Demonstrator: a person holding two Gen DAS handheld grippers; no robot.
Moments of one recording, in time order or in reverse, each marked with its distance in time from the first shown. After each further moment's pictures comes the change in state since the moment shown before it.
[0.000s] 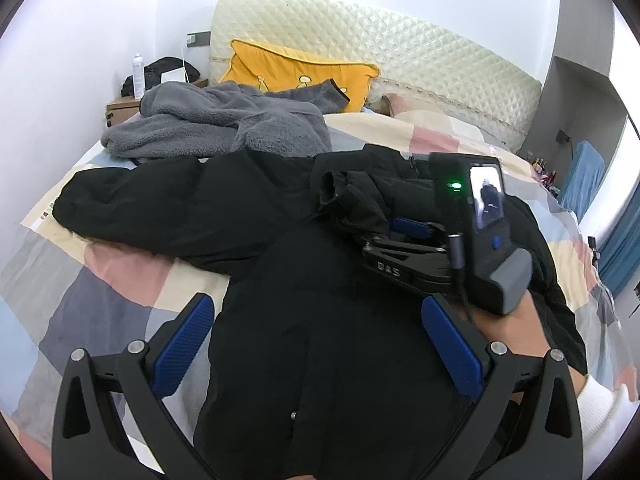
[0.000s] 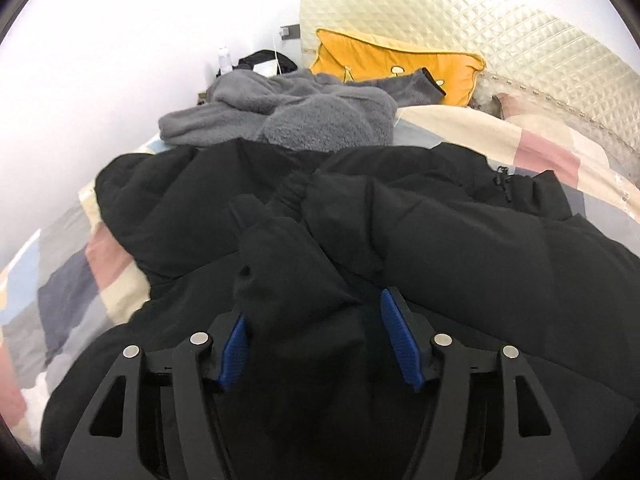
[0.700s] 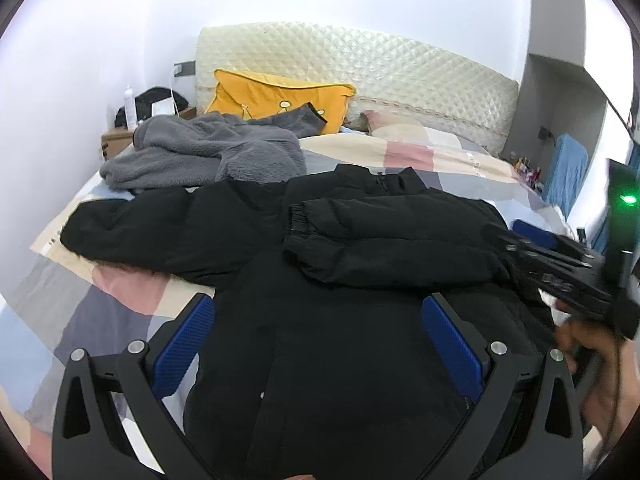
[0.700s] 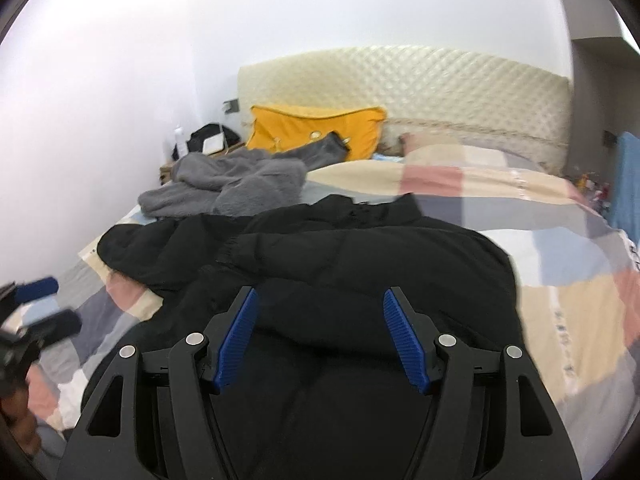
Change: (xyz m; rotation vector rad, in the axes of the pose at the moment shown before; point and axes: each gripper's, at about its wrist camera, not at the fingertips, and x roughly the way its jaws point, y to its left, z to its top) left arm -0.052 -0.047 -0.004 0.083 -0.066 0.001; right arm -0.206 -0.055 -0.058 0.149 -0.211 -0.167
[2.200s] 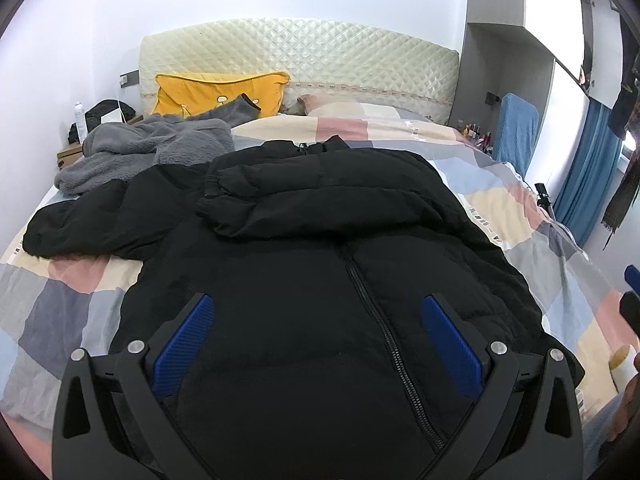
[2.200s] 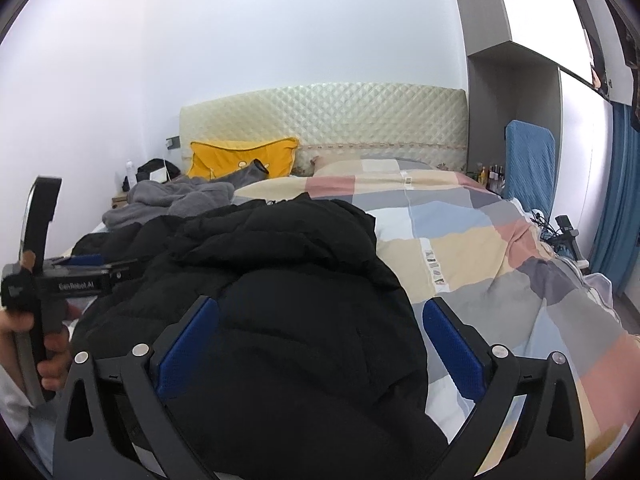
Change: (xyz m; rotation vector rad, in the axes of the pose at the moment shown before) left arm -0.008 -0.071 -0.058 0.107 0.014 -0.146; right arm -0.183 -0.036 -0.122 0.088 -0.134 -0.238
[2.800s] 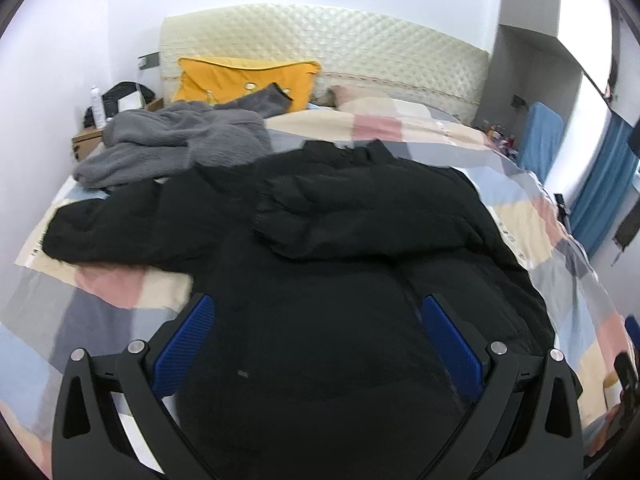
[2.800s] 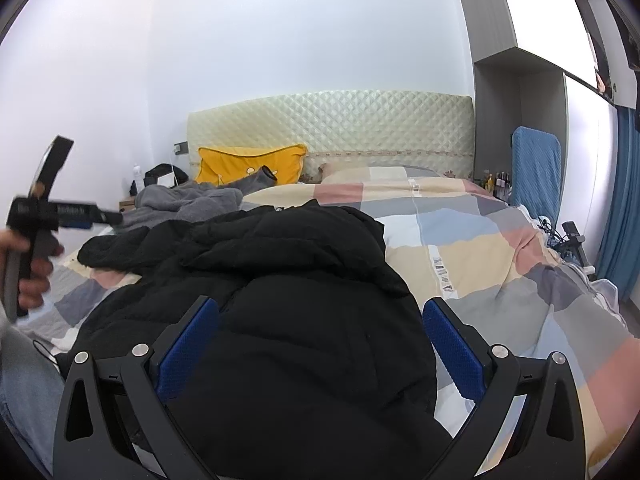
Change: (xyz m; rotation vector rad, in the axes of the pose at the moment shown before) left arm -0.006 0.075 0.058 -0.054 0.078 0.060; right arm -0.002 0.004 0.000 -0.001 -0.033 0.025
